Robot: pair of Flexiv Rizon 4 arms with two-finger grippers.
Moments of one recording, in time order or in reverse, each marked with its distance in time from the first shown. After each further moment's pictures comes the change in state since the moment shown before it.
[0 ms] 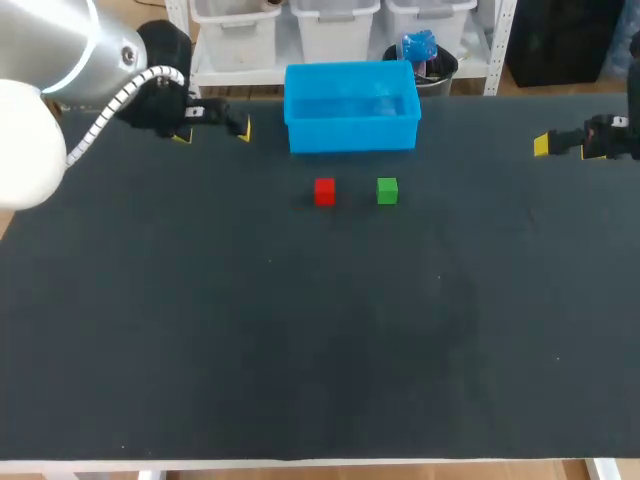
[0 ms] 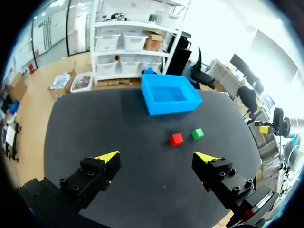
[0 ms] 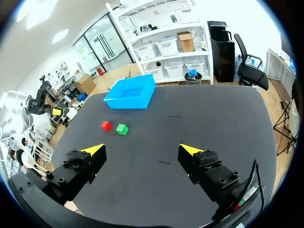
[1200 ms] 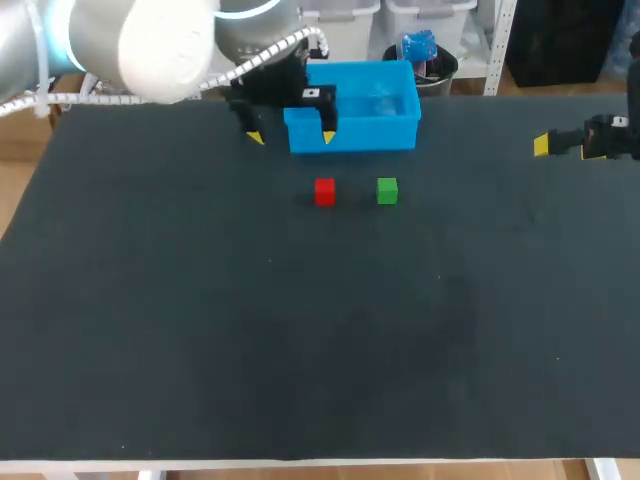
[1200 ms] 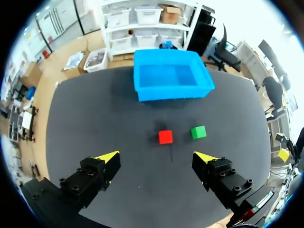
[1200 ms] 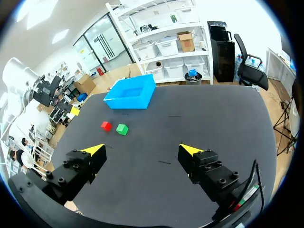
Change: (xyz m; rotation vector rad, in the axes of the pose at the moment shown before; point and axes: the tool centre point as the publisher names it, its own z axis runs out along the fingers) left arm -0.020 -0.077 0.071 -0.235 0.280 -0.085; right arm 0.000 0.000 0.000 0.000 0.000 0.000
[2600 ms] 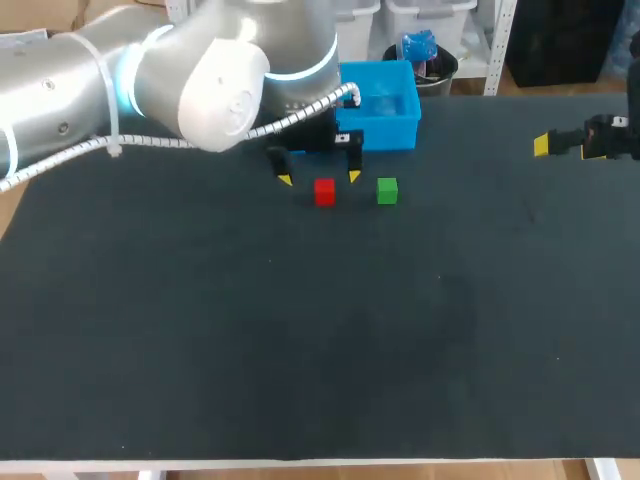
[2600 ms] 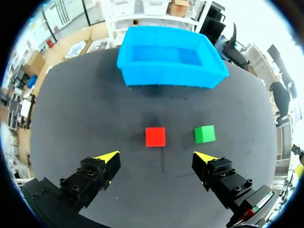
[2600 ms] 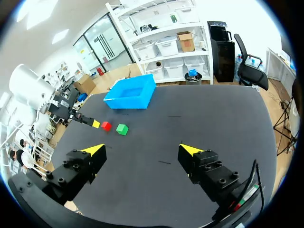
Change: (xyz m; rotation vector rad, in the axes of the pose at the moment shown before) left arm 0.017 -0.027 0.085 -0.015 0.028 -0.085; right arm 0.000 0.000 0.000 0.000 0.000 0.000
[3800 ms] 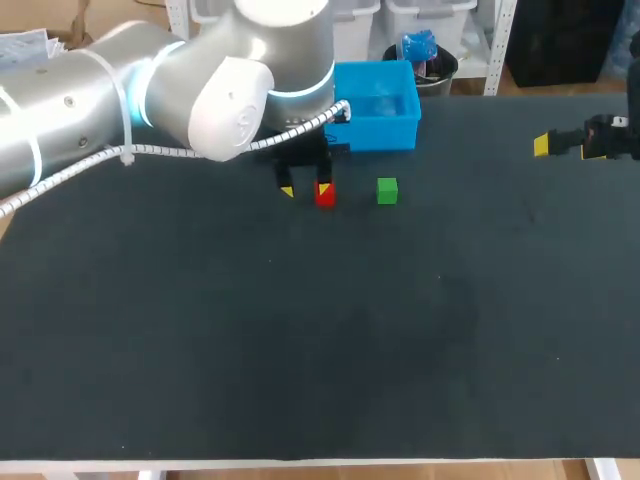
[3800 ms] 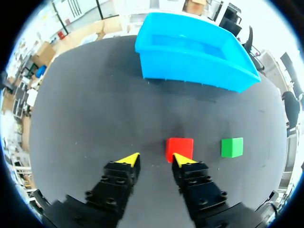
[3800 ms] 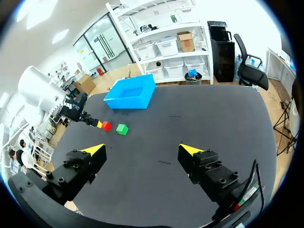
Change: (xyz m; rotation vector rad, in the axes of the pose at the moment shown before) left arm -0.007 0.028 0.039 -0.078 0.027 -0.081; right arm 0.000 0.000 0.000 0.000 0.000 0.000
